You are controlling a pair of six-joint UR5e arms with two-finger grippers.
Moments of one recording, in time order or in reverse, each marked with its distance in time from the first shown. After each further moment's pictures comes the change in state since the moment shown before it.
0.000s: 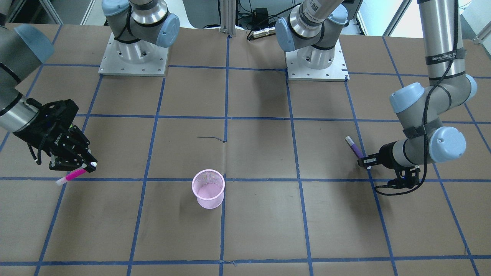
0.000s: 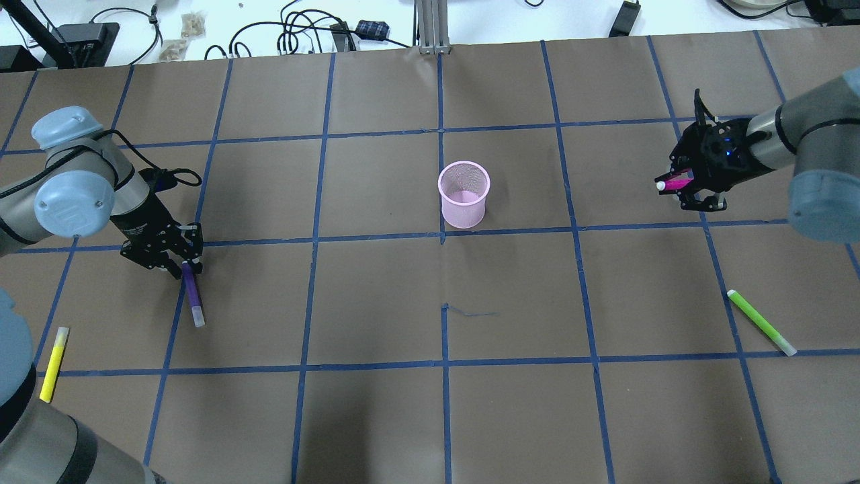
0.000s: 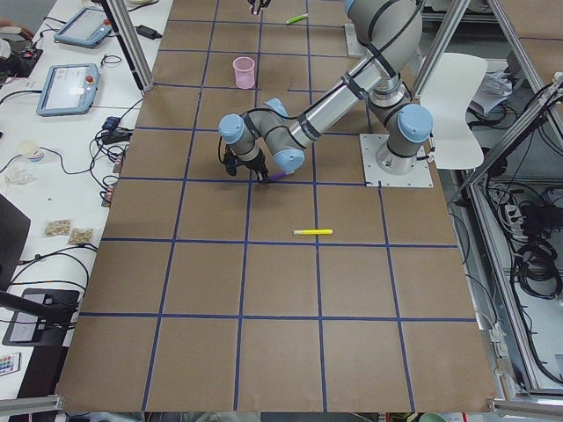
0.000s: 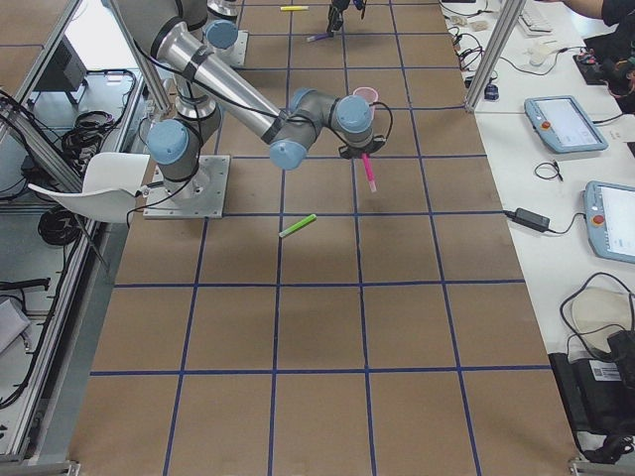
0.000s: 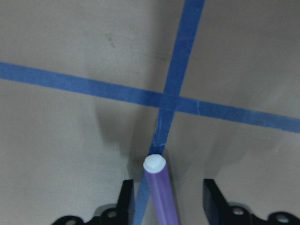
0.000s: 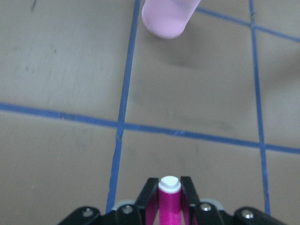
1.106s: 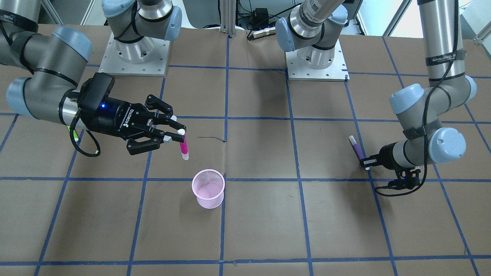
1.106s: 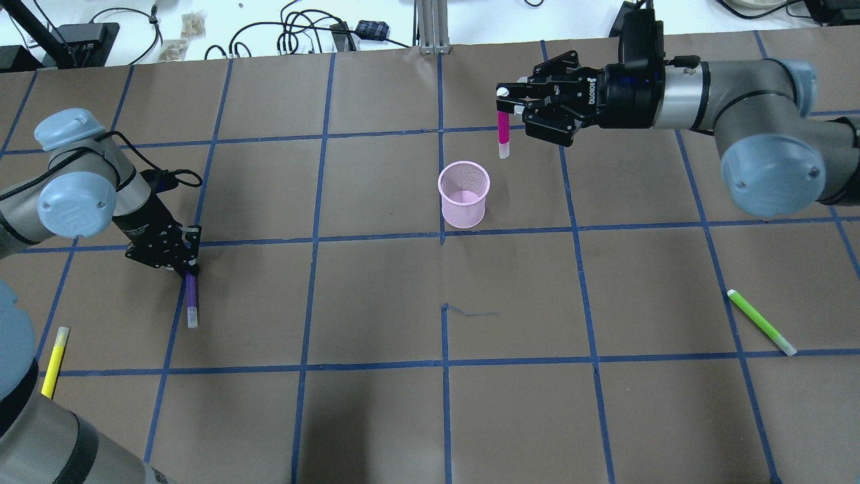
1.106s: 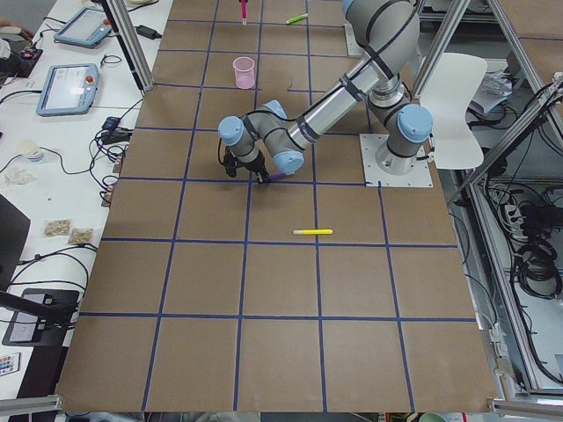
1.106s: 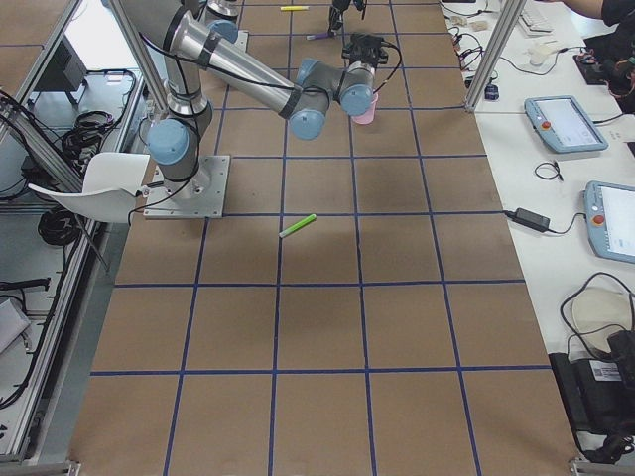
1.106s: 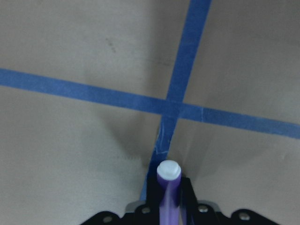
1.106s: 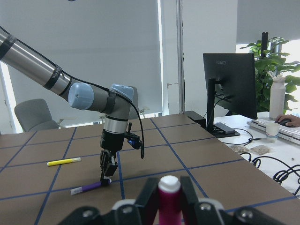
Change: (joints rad) left arm 0.000 -0.002 0.005 0.010 0.000 -0.005; right arm 0.206 0.034 0.056 0.130 0.868 0.358
